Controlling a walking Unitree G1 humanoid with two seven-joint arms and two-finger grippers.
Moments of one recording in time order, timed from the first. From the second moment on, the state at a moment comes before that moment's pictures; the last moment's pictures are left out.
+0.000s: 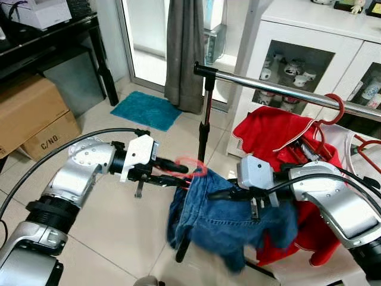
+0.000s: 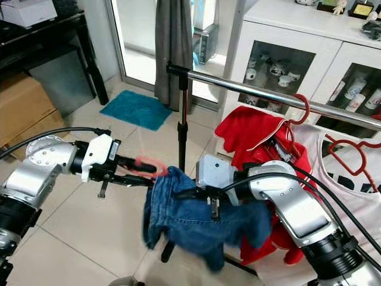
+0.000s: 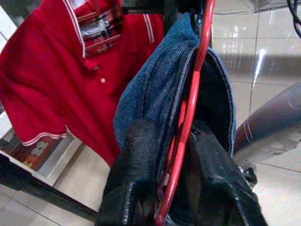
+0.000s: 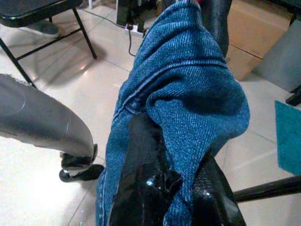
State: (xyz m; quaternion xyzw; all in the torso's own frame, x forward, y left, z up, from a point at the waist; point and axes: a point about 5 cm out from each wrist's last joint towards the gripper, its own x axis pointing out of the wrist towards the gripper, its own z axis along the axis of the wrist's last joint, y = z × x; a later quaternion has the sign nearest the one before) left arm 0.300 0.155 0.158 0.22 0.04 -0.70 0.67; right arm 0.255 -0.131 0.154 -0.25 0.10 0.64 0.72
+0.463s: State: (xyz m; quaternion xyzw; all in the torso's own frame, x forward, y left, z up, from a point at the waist) left arm 0.292 0.153 0.140 0.19 0.03 -0.67 0.71; right arm 0.257 -0.131 0.153 -0.24 0.11 0.63 0.73
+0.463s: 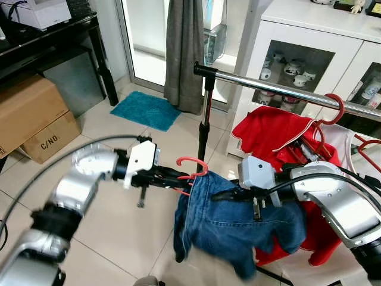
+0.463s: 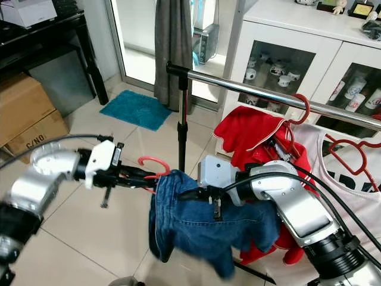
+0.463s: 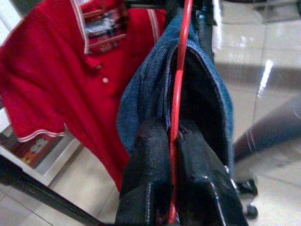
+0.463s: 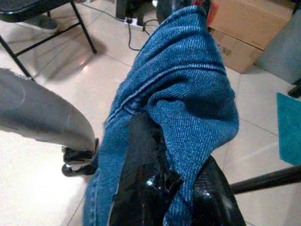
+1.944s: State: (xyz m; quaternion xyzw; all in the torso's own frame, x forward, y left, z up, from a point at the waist) left arm 0.260 0.163 0.132 0.08 0.01 -0.52 0.85; right arm 0.256 -0.136 0.186 -0.11 0.02 0.54 0.84
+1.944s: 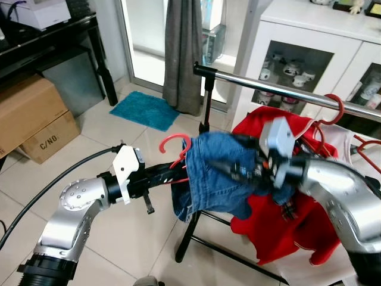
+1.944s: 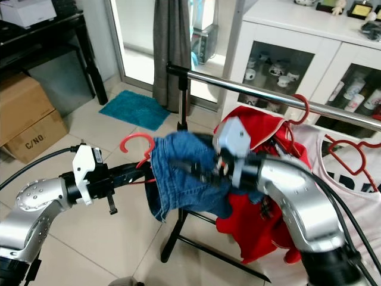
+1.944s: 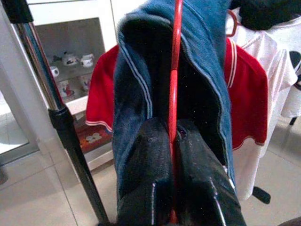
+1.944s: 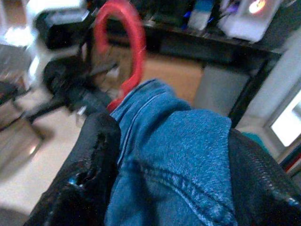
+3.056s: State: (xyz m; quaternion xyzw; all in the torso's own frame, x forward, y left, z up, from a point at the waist) left arm 0.267 0.172 0.130 0.10 0.02 -0.48 0.87; right arm 0.257 -0.153 0.186 -0.21 0.06 0.49 0.84
